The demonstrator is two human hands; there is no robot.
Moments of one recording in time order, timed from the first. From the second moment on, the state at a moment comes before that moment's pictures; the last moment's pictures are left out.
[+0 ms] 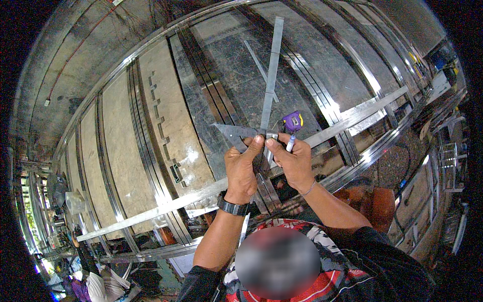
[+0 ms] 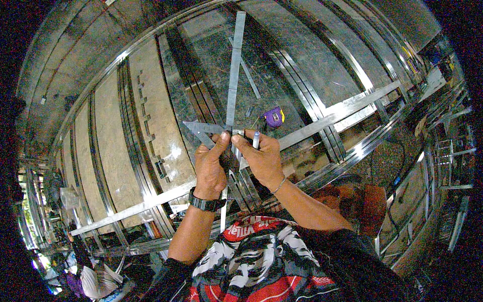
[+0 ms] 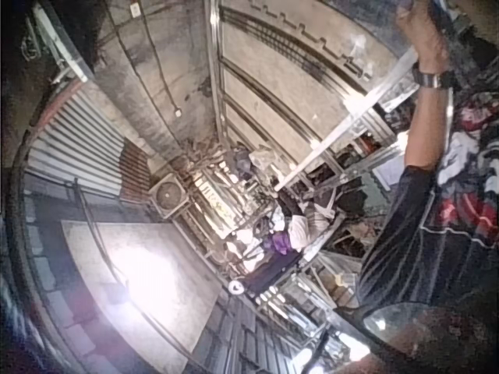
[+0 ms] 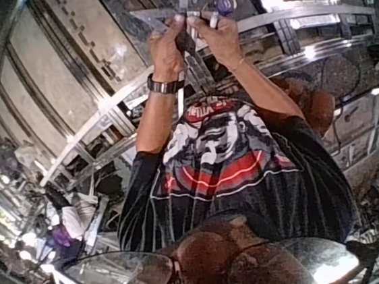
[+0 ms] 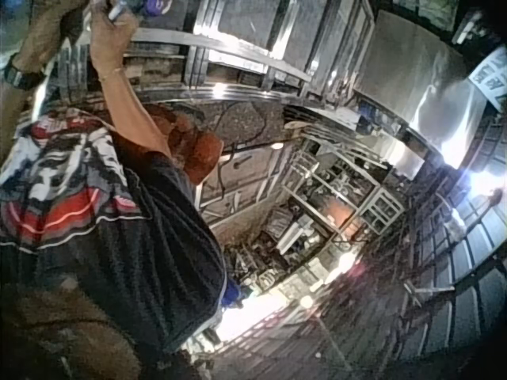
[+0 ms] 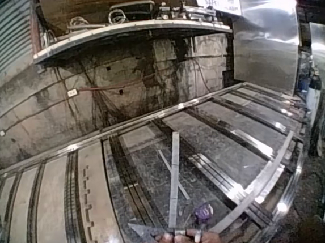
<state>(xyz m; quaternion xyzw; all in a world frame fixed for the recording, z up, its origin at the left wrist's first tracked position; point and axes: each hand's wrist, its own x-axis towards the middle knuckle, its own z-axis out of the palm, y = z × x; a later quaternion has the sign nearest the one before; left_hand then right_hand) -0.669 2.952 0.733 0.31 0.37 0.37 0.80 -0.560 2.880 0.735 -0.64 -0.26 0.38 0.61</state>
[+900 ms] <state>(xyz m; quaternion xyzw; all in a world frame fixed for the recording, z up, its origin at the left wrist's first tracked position) -0.663 2.948 0.736 0.35 0.40 0.39 0.75 -0.499 2.850 0.816 -0.63 -0.38 0.42 0.53</state>
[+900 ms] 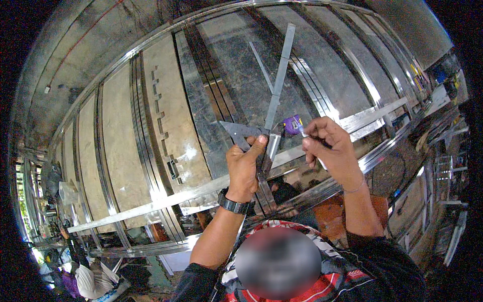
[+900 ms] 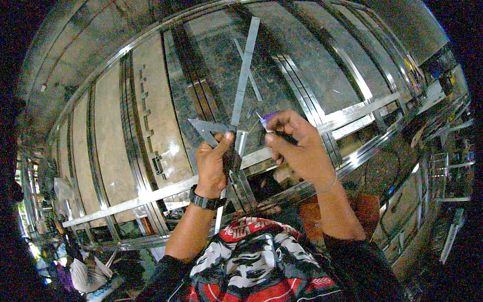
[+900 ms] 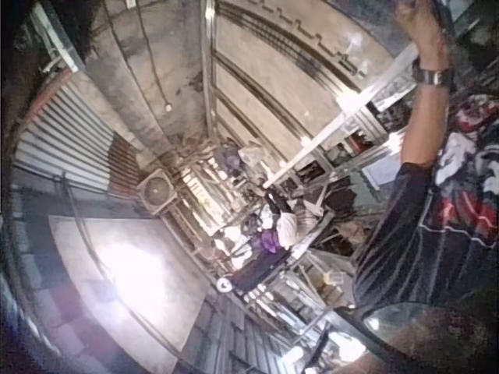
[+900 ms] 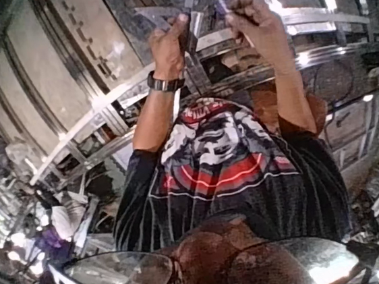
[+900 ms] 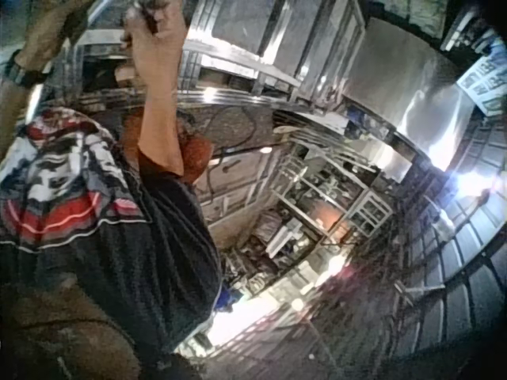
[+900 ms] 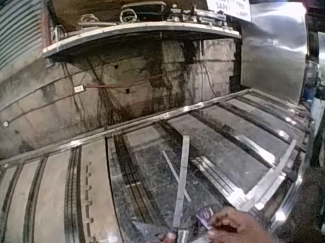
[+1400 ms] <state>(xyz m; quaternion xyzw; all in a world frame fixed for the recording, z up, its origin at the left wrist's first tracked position) -0.666 2.947 0.739 0.34 0.42 0.35 0.76 -0.521 2.868 0.796 -0.61 -0.34 0.38 0.61</state>
